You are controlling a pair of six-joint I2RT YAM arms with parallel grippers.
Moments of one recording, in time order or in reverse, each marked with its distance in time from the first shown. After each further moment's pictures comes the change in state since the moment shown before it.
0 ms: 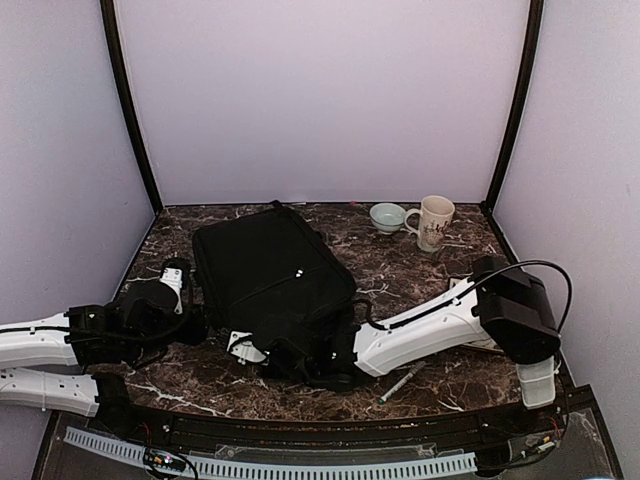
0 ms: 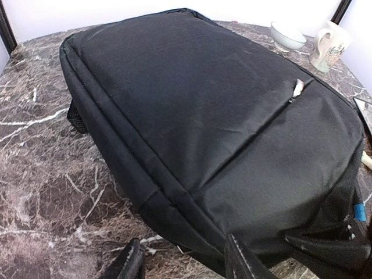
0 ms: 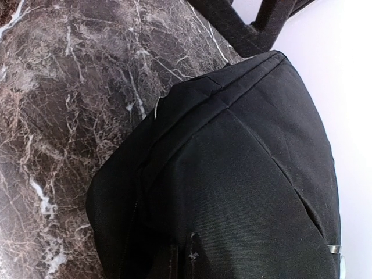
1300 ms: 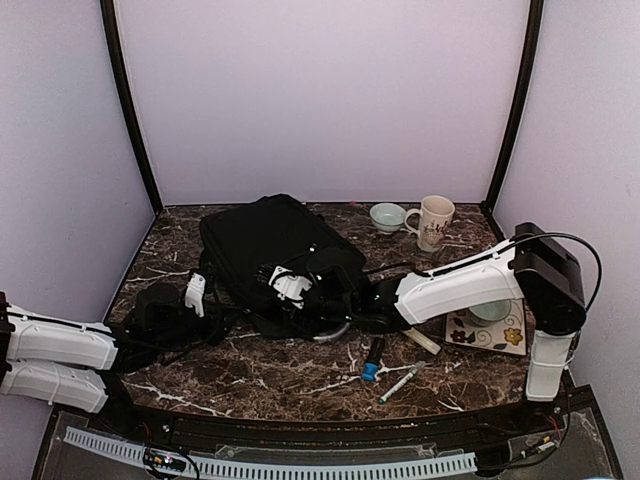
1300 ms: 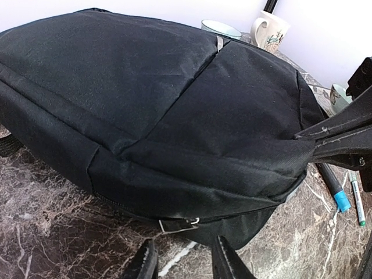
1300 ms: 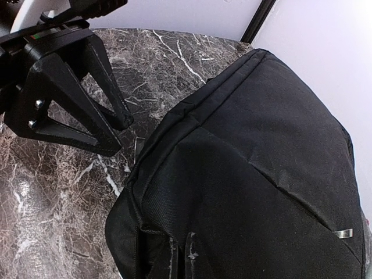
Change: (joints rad) left arm 0.270 0.306 -0.251 0.845 0.494 0.303; right arm -0.266 -0.179 -0.146 0.106 -0.418 0.118
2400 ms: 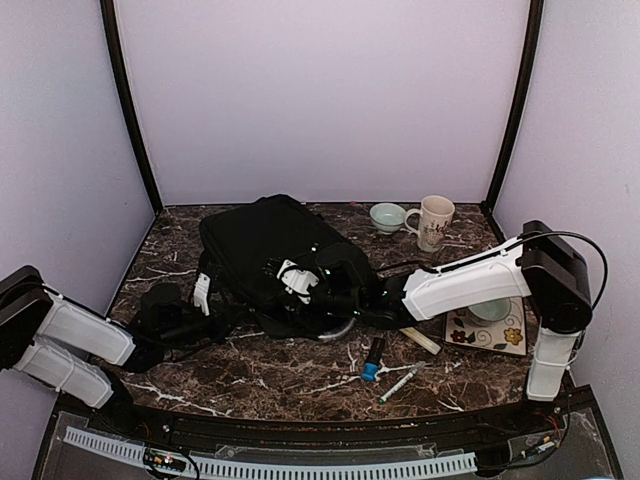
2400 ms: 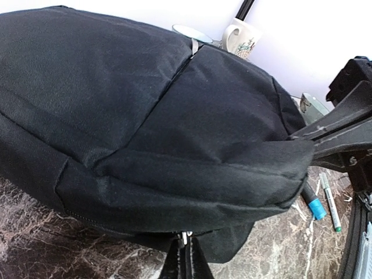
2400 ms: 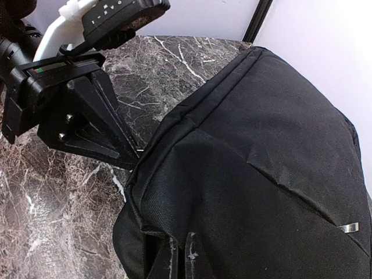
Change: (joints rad) left arm 0.071 0.277 -0.032 0.394 0.230 -0.050; right arm -0.030 -0.035 -0.034 0.008 -0.073 0.065
